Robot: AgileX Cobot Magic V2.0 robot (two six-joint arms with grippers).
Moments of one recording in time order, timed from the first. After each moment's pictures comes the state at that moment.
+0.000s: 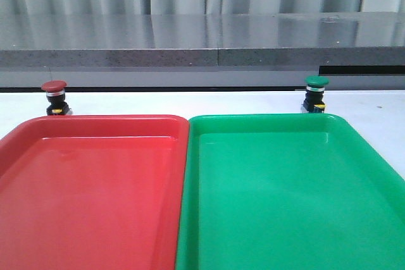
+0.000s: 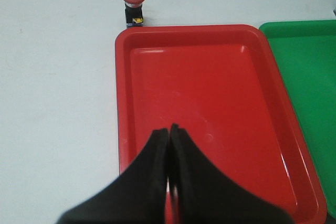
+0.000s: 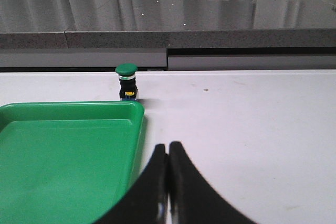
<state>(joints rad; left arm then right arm) -0.12 0.70 -0.82 -0.16 0.92 -0.04 0.04 -0.01 0.03 -0.08 0.14 0.14</state>
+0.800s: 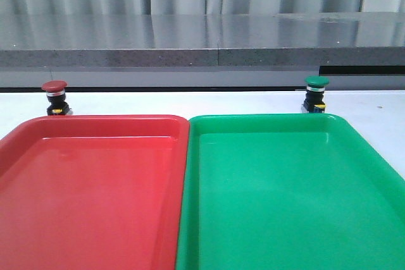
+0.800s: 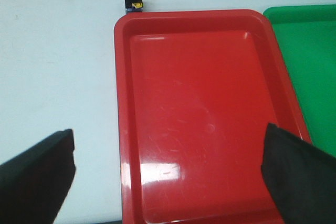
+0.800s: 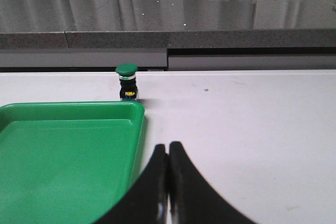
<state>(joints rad) -0.12 0.73 -0.83 -0.16 0.92 -0.03 0.04 -0.01 0.03 -0.08 0.14 0.14</state>
